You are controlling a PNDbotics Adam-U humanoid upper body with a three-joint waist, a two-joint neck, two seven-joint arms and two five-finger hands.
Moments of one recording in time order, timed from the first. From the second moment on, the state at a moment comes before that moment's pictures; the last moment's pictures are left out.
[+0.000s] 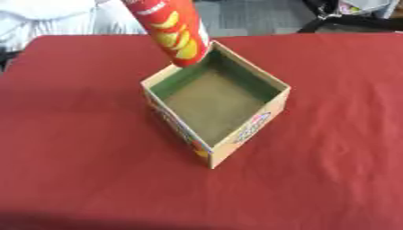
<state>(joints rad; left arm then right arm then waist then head) -1.08 0.64 -0.34 -1.82 -0.23 0.43 -0.21 -0.46 -0.79 0.08 -1.98 -0.03 0.37 -0.28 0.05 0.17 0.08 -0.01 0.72</state>
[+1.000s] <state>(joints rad) -1.08 0.48 -0.41 -1.57 -0.34 0.33 -0.18 -0.50 -0.78 0.08 -1.98 -0.03 0.36 -0.28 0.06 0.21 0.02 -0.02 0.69</state>
